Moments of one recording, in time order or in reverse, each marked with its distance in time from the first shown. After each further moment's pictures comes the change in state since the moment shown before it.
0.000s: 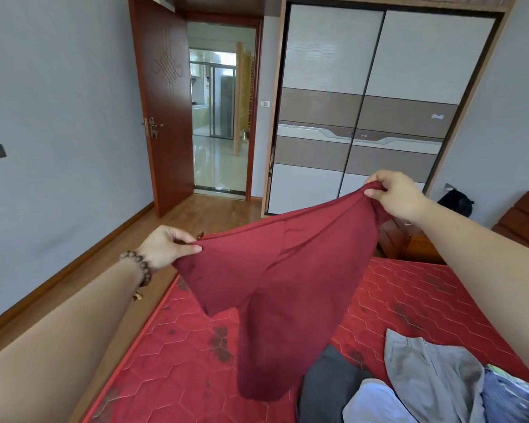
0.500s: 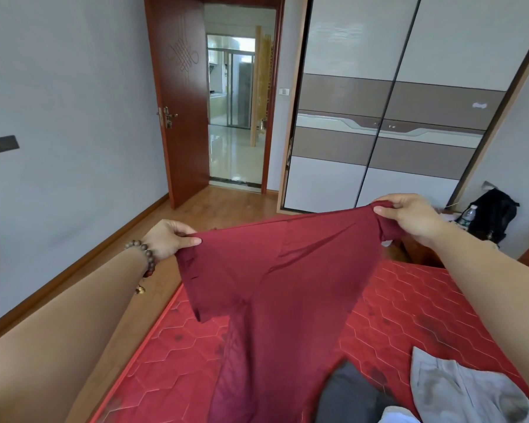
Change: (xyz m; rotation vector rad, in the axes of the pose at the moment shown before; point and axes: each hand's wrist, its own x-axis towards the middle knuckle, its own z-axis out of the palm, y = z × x) left_hand 0.100 -0.039 -0.011 -0.012 0.015 -0.126; right_hand 0.080 0.066 0.072 0.450 -0.159 0.255
